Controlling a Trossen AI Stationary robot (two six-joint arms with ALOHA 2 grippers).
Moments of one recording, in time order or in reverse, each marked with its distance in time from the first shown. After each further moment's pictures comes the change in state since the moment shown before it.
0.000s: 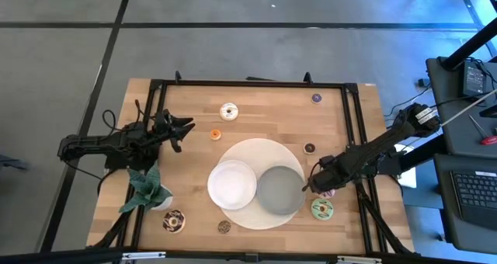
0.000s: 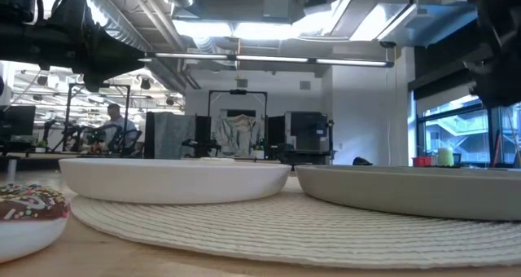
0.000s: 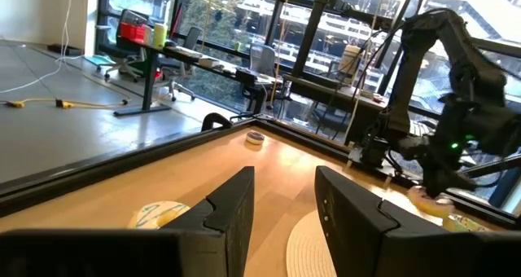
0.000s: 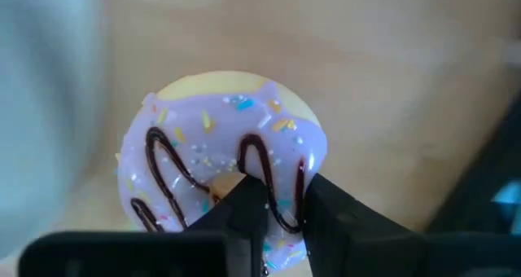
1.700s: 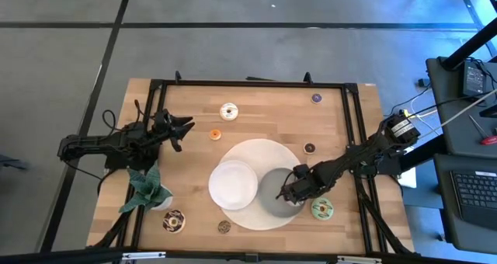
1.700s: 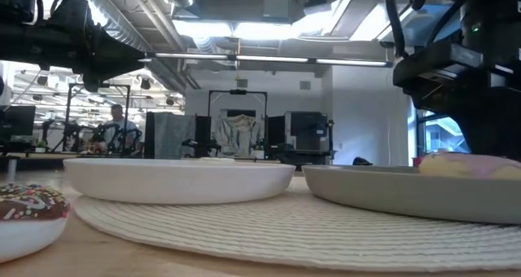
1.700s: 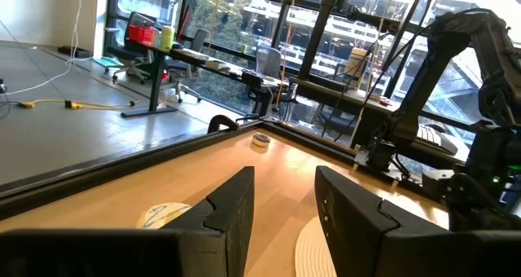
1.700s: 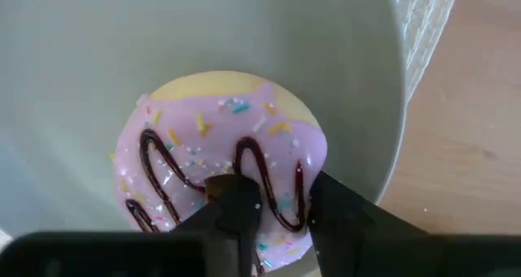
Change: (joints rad) left arm 0.000 0.000 0.000 0.002 -0.023 0.000; right arm -0.035 0.316 0.185 0.298 0.101 -0.070
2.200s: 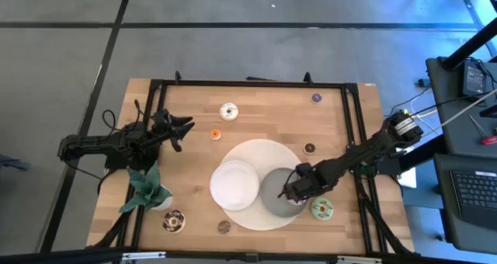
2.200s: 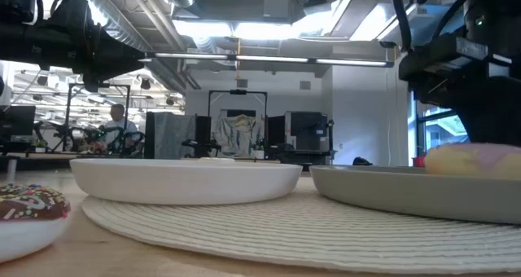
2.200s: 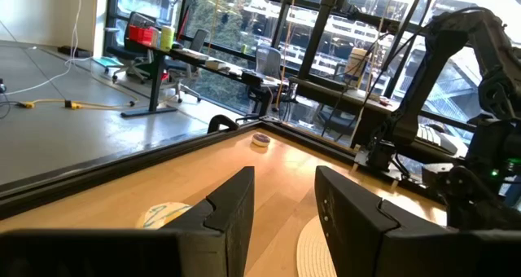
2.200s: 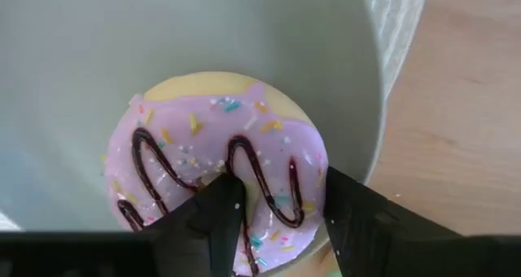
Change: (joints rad) left arm 0.000 0.000 0.000 0.000 0.000 0.000; right arm -0.001 -0.044 -0.001 -0.053 0.006 0.018
